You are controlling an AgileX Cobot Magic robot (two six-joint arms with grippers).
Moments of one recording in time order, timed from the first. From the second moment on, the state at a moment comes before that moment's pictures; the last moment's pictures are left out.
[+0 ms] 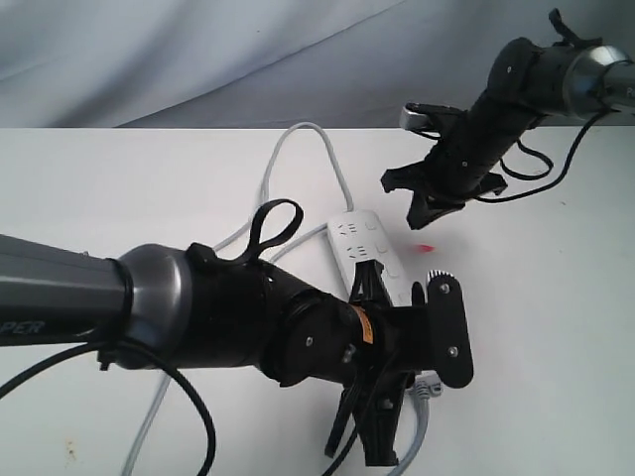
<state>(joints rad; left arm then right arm) -0.98 1.98 -1.09 -0.32 0.17 0.97 0.34 2.30 -1.78 0.37 0.99 -0.27</state>
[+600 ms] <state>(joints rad) -0.66 1.67 -0.94 -0.32 0.10 0.57 0.34 1.92 -1.18 0.35 0.87 -0.24</state>
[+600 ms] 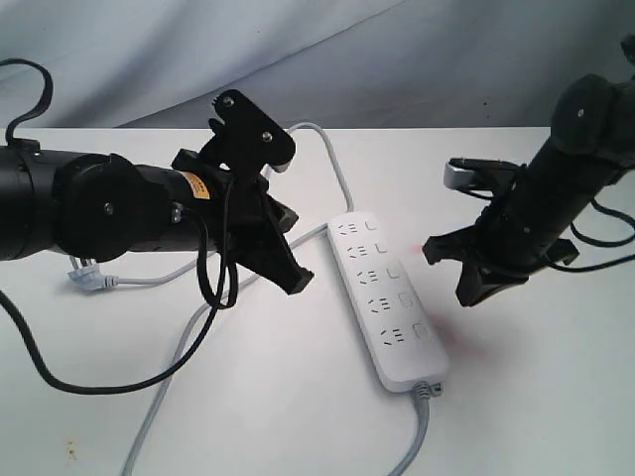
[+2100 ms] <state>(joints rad) -0.67 1.67 -0.94 -0.33 0.25 0.56 0.61 1.88 -1.12 0.33 0.79 -0.15</state>
